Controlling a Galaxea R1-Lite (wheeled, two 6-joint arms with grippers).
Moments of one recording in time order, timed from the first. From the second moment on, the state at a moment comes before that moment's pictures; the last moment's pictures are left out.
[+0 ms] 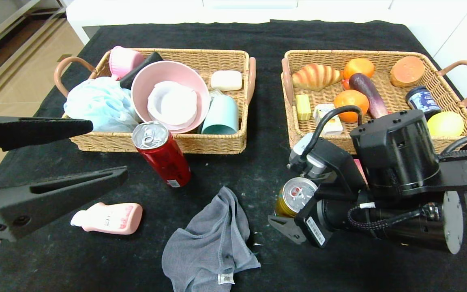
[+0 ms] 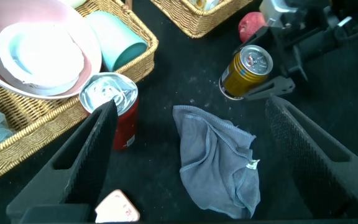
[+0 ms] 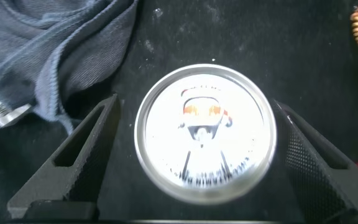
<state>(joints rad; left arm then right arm) -0.42 1.04 -0.97 0.06 -0.32 0.19 0.79 1.66 -1.09 -0.02 -0.10 -0.15</state>
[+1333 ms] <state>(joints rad) -0.42 1.04 -0.96 0.06 -0.33 0.19 0.78 1.71 -1.10 -0.05 -0.10 -0.15</state>
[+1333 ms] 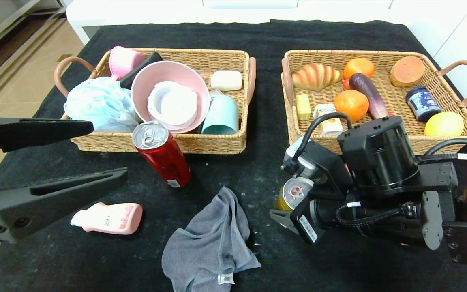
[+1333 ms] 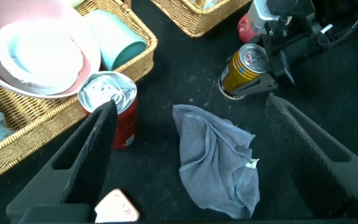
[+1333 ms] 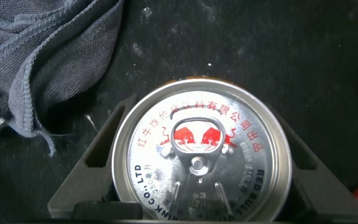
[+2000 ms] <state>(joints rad) -0.42 1.04 -0.96 0.06 -0.33 0.19 0.78 1.68 -1.13 -0.04 -0.10 -0.15</state>
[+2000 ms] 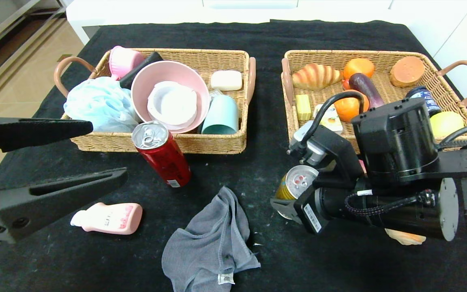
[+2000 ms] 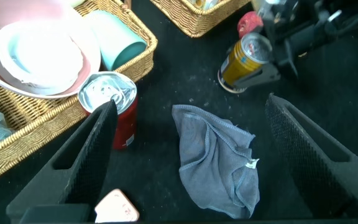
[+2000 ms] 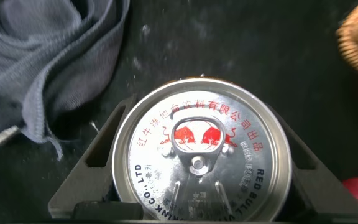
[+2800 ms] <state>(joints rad) -0.42 1.04 -0.96 0.06 -0.33 0.19 0.68 1.60 -1.33 0.03 -0.10 -0.15</state>
